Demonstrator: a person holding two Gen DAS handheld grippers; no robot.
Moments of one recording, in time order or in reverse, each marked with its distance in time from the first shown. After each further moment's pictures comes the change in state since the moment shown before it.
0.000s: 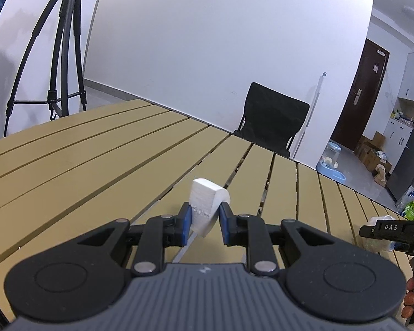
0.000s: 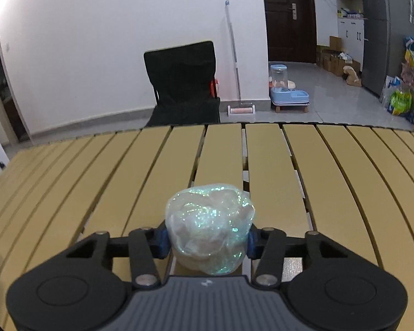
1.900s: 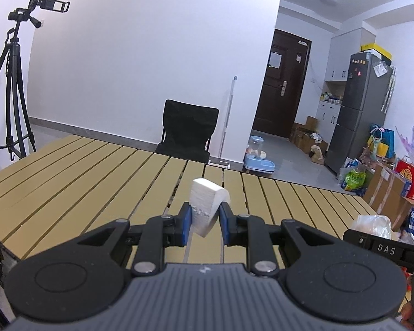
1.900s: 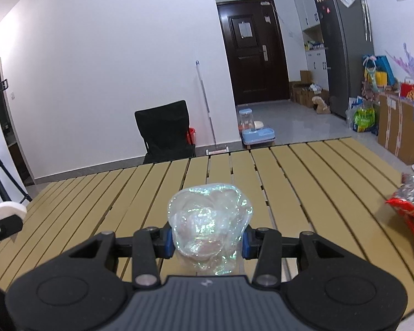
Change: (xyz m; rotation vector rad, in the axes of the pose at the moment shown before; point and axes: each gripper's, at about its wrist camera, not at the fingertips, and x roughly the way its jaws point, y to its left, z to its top) left arm -0.199 -0.097 -0.041 0.199 -0.054 -0.255; right arm -0.277 -0.092 -0.102 0.060 -0.226 -0.034
